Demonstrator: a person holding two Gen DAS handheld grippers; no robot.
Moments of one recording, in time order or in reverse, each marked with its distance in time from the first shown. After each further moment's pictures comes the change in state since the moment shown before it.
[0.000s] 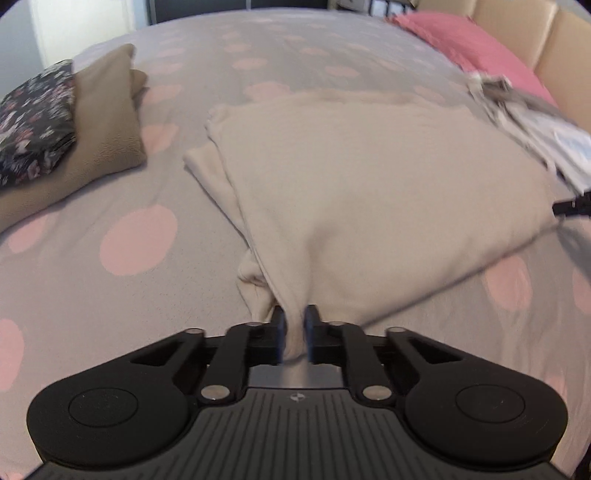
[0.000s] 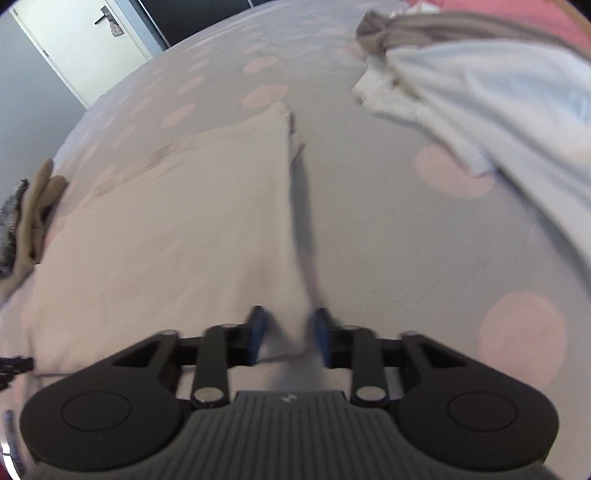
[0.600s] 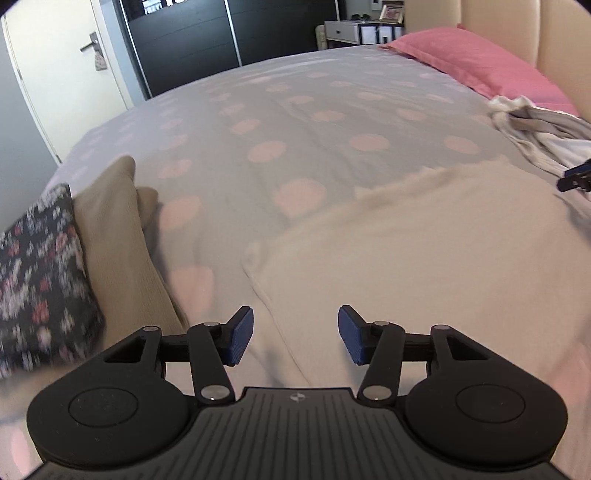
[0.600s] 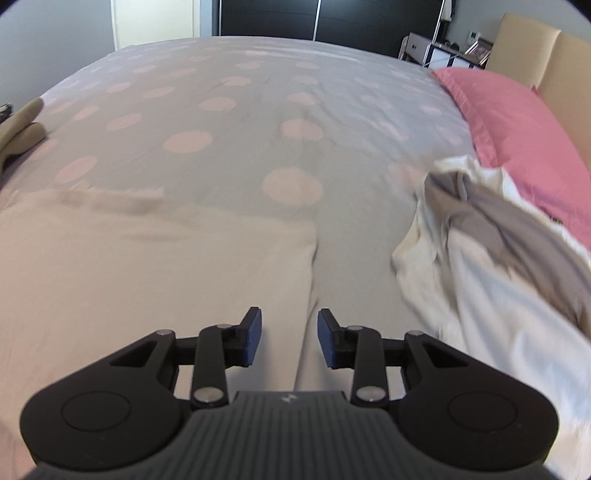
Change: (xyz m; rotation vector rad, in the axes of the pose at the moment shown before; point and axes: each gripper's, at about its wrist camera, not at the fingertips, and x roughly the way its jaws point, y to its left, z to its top) left arm 0.007 0.017 0.095 0.147 -0.153 0.118; right arm 0.035 0.063 0.104 -0.439 -0.111 -0.226
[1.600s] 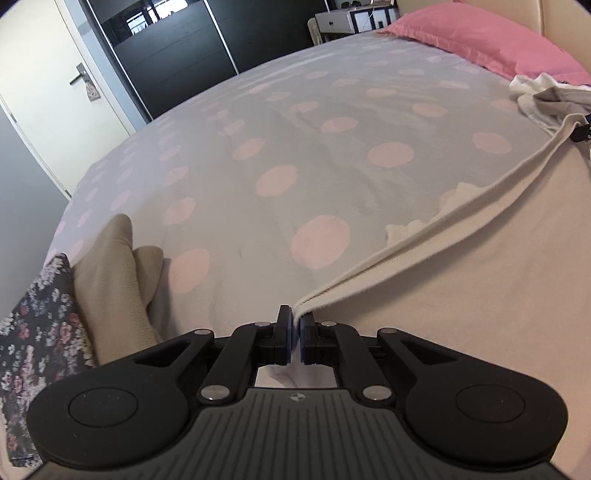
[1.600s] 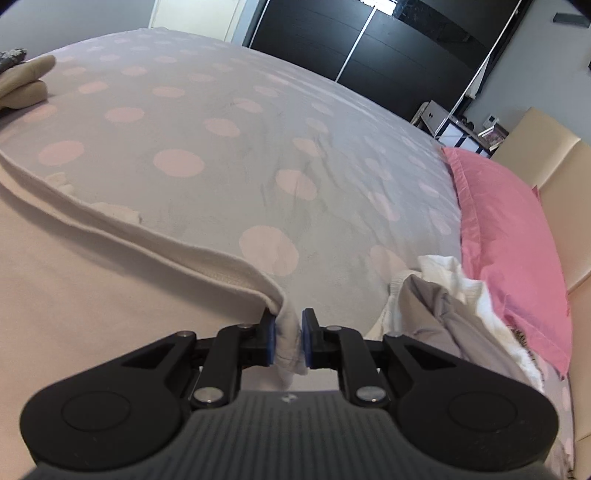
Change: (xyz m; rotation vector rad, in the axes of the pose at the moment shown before) left arm 0.066 -0.009 0.073 0.118 0.022 0.118; right arm 0.028 0.011 0.058 -0.265 -0.097 -0.141
